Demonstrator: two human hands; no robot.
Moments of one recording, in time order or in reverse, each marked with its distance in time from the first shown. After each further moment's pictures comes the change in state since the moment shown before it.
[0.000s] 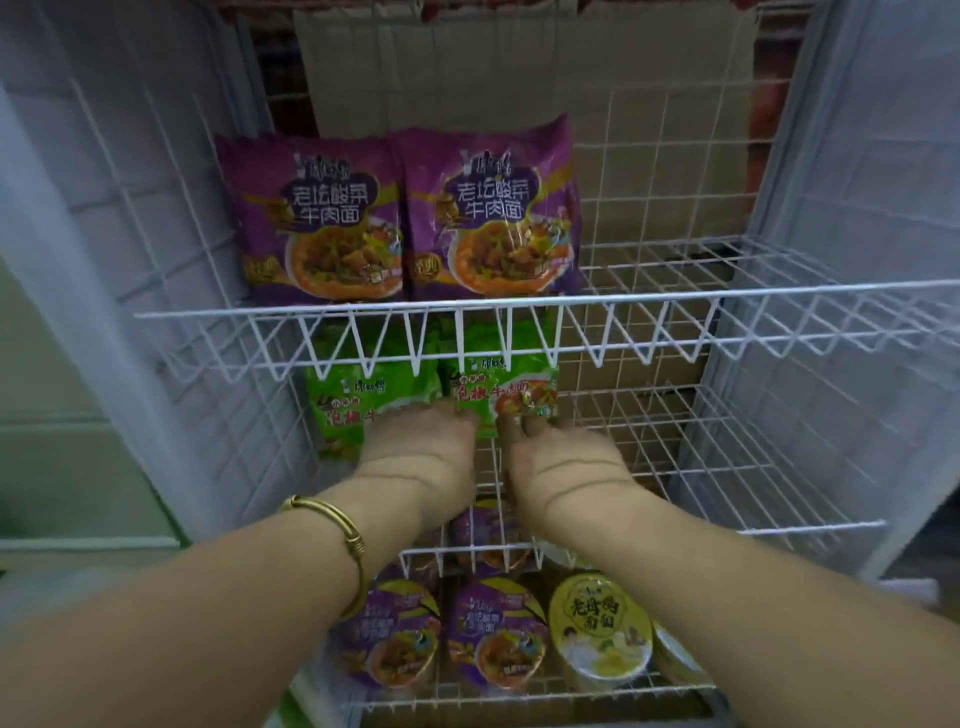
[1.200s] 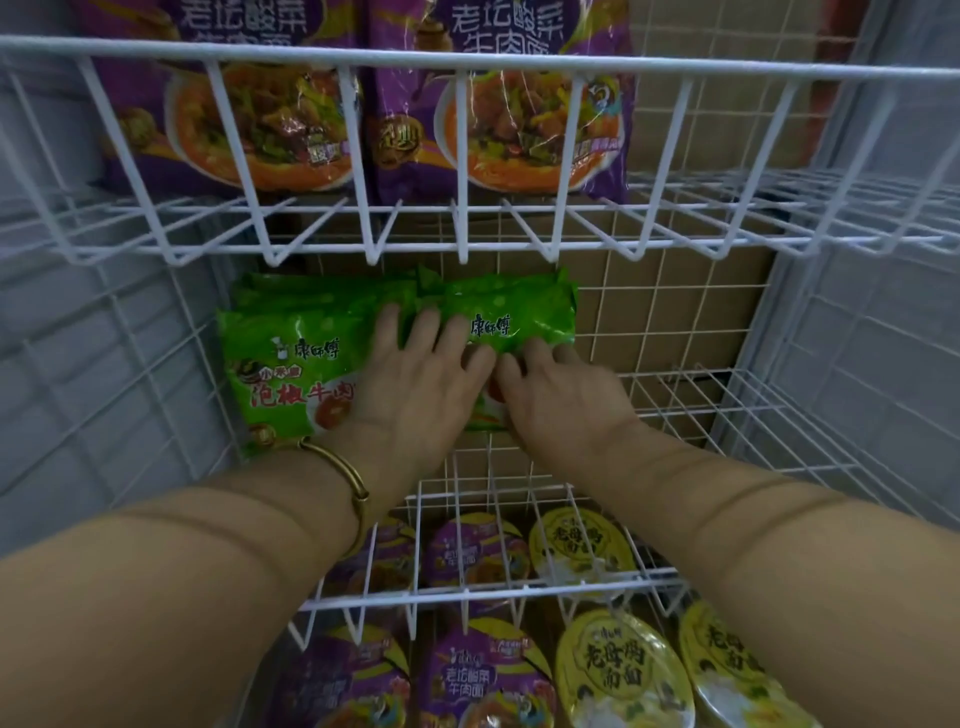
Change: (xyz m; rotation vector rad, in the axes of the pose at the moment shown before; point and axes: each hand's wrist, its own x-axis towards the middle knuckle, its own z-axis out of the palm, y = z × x) left_hand 0.093 -0.016 0.084 0.379 0.420 0.171; right_hand 0.103 0.023 0.054 -0.158 0.344 -0.060
